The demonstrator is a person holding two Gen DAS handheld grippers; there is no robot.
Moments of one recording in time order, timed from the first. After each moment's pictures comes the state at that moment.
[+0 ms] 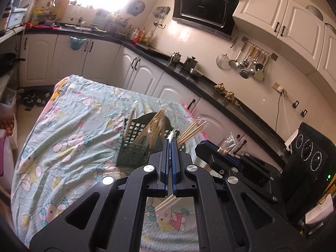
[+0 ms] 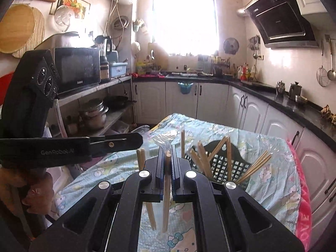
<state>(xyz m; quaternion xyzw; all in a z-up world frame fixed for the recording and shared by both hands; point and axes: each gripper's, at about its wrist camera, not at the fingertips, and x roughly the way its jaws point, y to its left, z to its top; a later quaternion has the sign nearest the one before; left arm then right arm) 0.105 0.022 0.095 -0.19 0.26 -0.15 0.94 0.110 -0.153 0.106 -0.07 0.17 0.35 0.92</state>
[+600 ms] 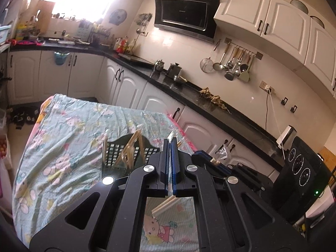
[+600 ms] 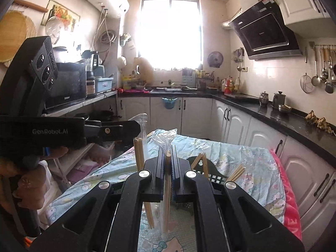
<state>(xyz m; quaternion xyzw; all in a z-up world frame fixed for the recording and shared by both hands) 0.122 -0.003 0.139 -0.16 0.22 -0.19 0.94 0.115 -0.186 0.131 -0.05 0.13 0.30 0.94</state>
